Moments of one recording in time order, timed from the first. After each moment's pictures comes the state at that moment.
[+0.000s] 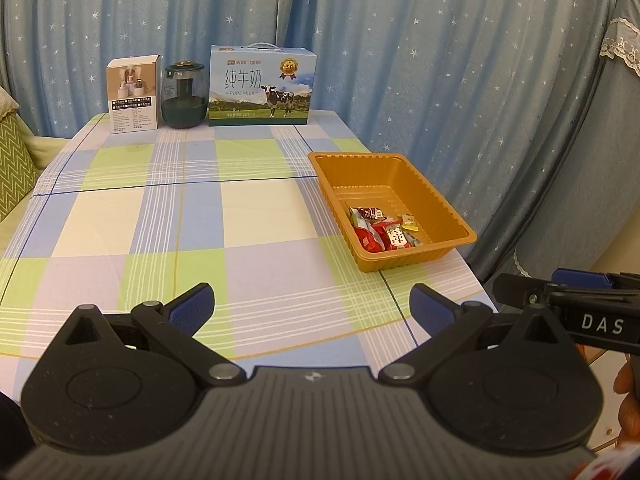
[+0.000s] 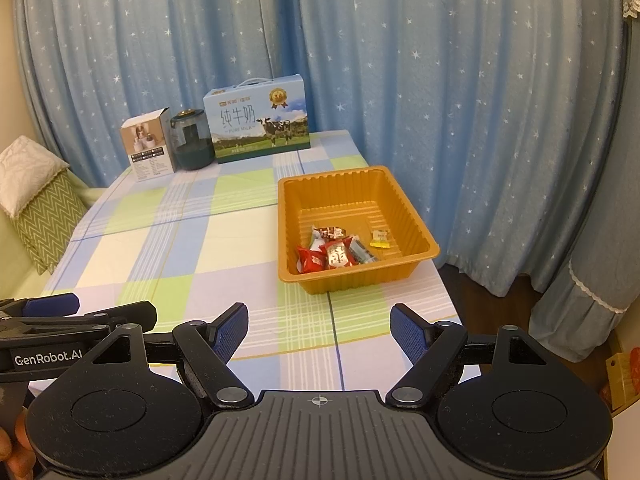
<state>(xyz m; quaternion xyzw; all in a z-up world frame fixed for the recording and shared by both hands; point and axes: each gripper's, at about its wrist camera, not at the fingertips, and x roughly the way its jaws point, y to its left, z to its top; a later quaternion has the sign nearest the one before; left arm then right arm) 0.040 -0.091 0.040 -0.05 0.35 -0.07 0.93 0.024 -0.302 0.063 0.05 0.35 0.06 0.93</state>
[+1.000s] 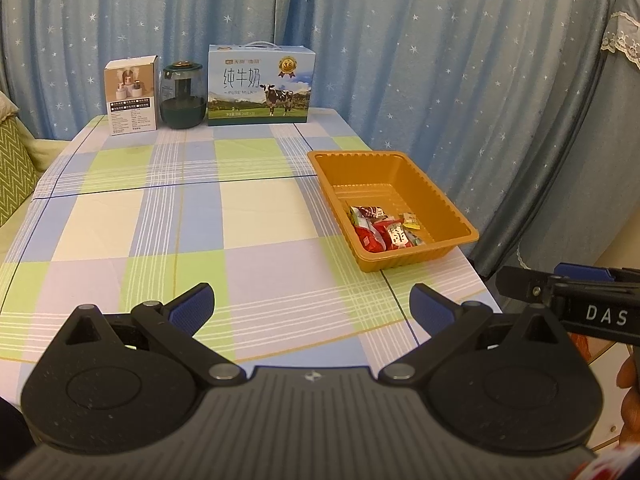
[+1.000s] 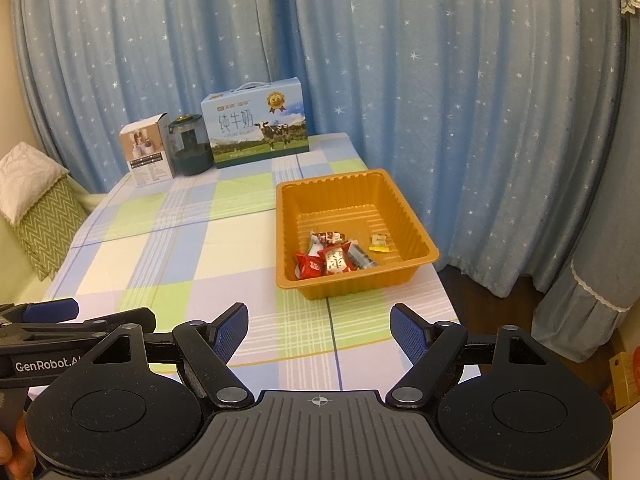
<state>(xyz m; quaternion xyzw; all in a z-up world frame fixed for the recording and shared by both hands) 0.047 -0.093 0.042 -0.04 0.35 -0.07 0.93 0.033 -0.307 0.067 0.06 0.35 0.06 0.93</state>
